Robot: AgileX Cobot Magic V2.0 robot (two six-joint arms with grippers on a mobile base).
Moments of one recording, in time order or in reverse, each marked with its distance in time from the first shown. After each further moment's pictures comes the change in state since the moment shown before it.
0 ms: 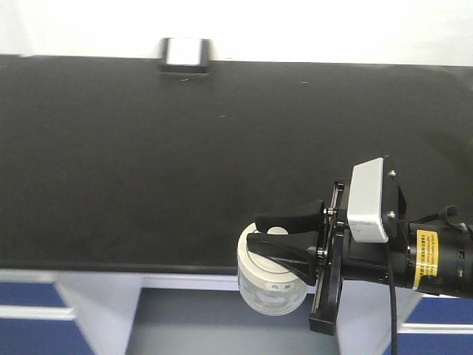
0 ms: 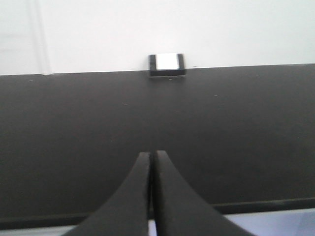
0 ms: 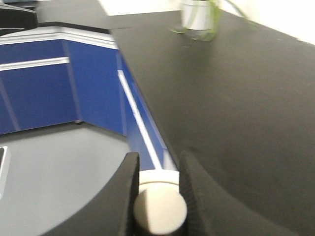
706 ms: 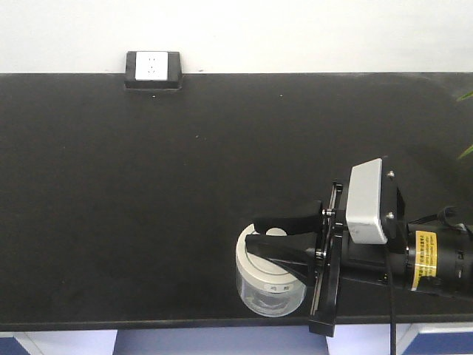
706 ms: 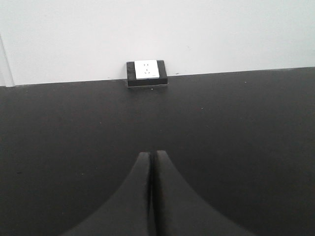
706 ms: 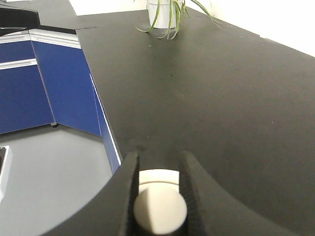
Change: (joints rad) left arm 0.000 0.000 0.000 0.000 0.000 0.000; right arm 0.000 0.000 0.000 0.000 0.000 0.000
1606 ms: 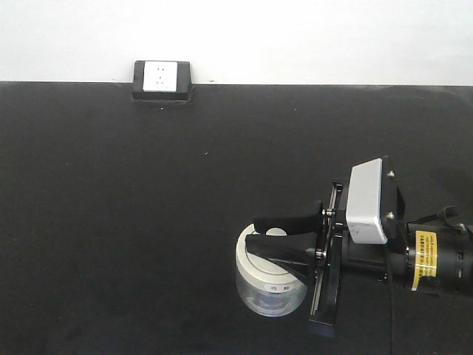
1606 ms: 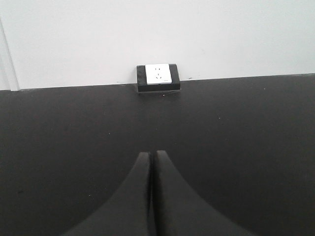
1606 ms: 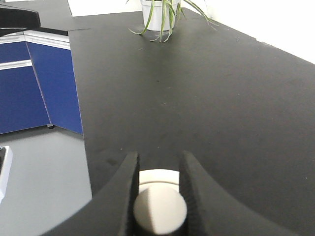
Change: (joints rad) left arm 0.000 0.000 0.000 0.000 0.000 0.000; right arm 0.000 0.000 0.000 0.000 0.000 0.000
